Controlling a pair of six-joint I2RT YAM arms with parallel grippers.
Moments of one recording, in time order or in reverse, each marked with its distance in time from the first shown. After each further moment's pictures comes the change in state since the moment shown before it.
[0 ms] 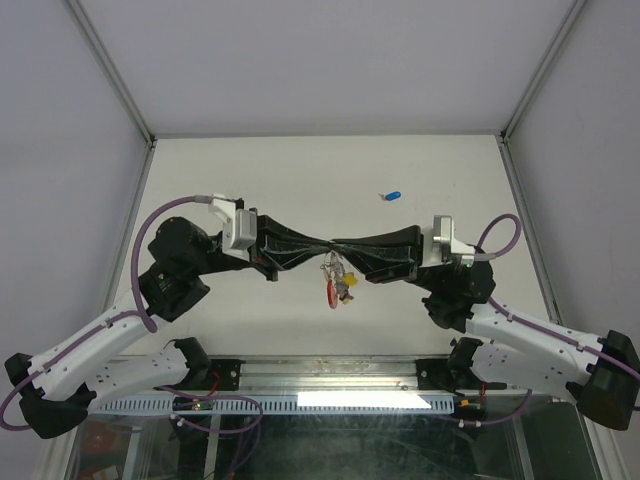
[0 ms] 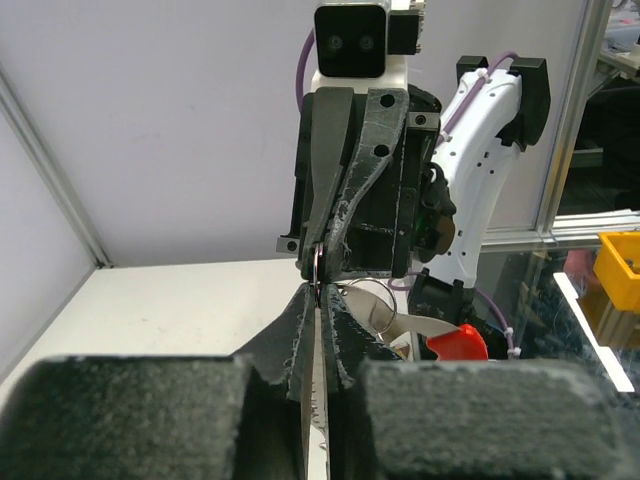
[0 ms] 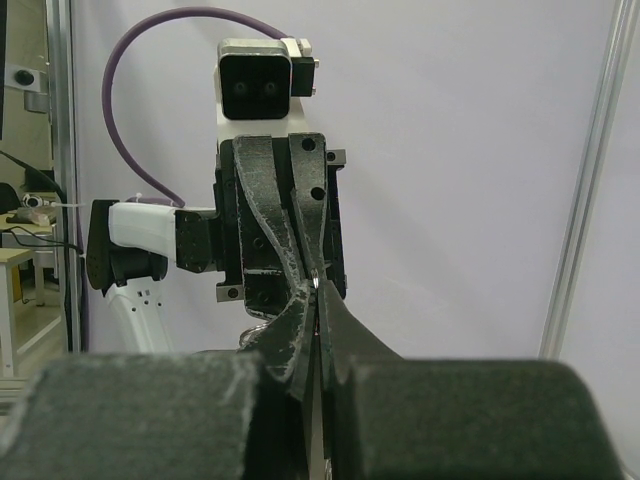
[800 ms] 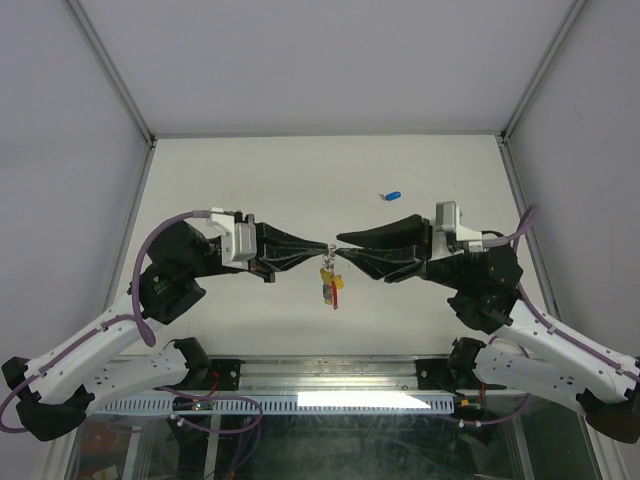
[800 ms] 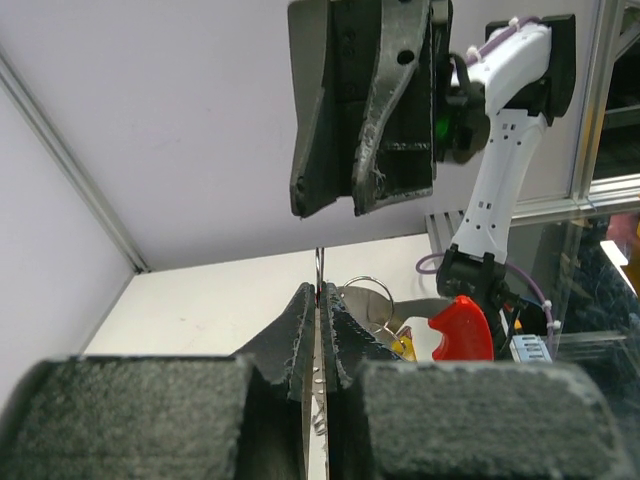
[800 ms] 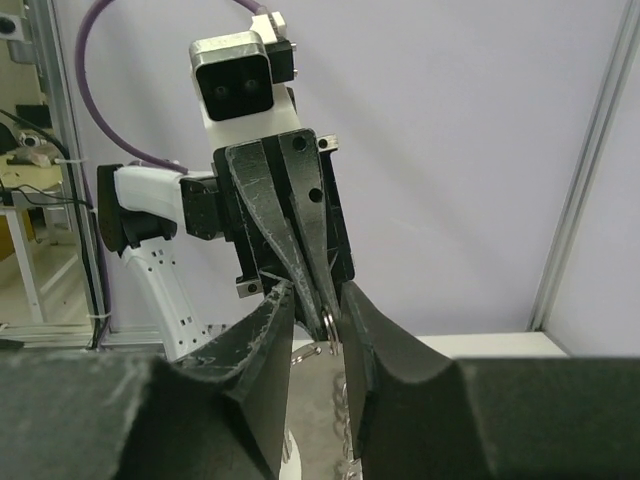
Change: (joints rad) left arm 0.000 -0.026 0.000 -0.040 0.016 0.132; right arm 0.002 -0.139 0.169 -0.491 -0.030 -0.066
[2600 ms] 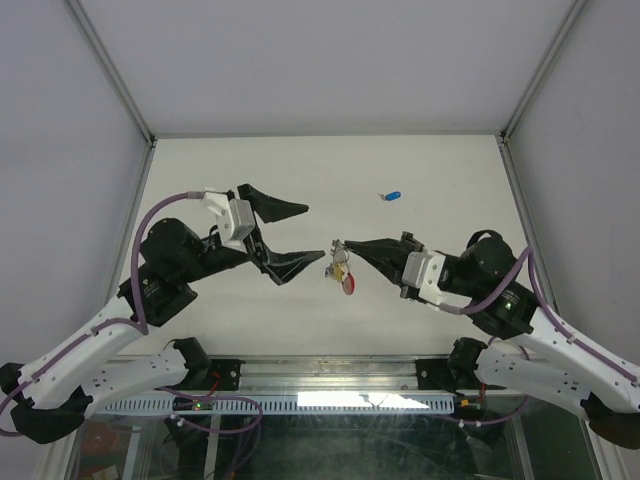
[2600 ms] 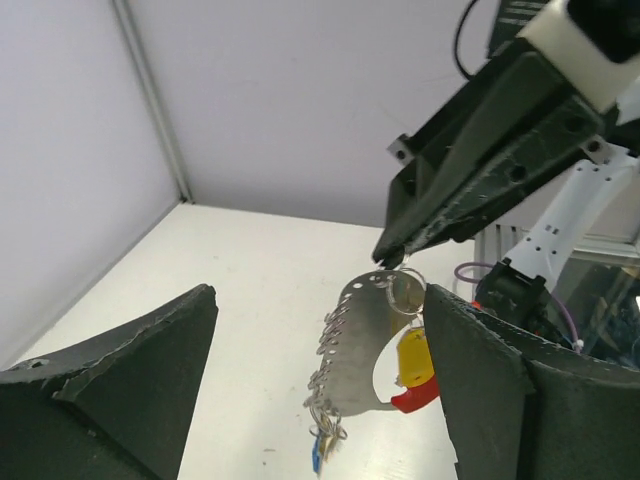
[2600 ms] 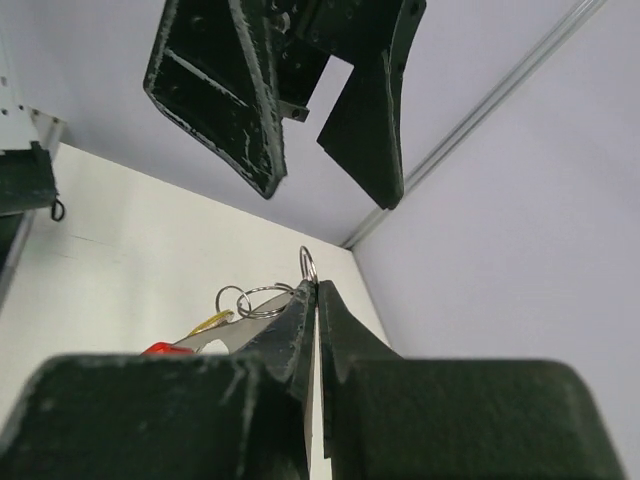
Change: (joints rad) left arm 0.000 -0.034 0.026 -0.131 -0.224 -0.071; right arm 0.003 -0.068 0.091 -0.520 0.010 -0.723
